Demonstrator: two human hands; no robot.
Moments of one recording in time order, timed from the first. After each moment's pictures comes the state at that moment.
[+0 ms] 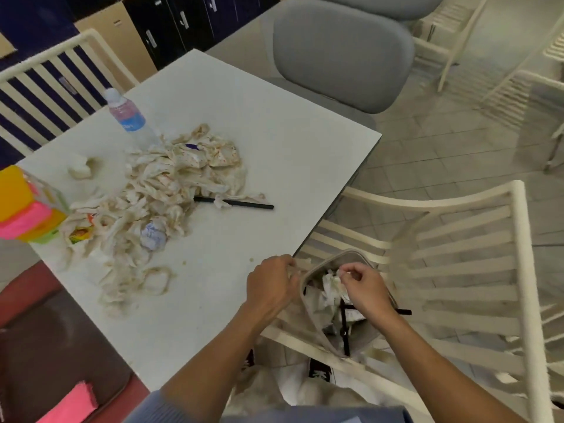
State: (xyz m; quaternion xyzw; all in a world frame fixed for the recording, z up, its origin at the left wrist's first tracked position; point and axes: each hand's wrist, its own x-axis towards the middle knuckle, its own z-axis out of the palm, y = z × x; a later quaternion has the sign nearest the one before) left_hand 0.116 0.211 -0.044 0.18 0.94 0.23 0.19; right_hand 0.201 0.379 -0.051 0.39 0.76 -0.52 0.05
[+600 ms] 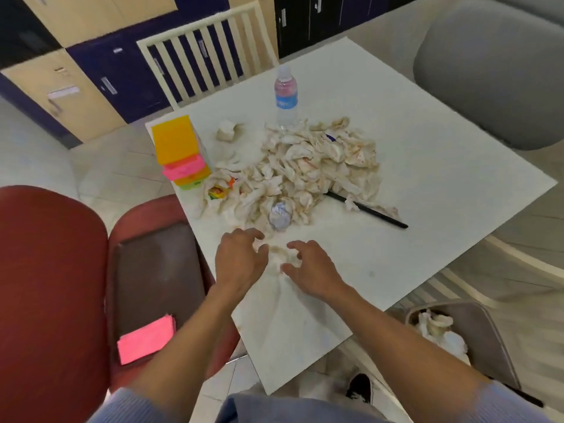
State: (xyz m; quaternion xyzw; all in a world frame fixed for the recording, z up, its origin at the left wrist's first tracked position) left_hand 0.037 -0.037 -0.021 -0.09 0.97 0.24 0.04; right_hand 0.046 0.117 -0.045 0.01 0.90 -0.37 0.22
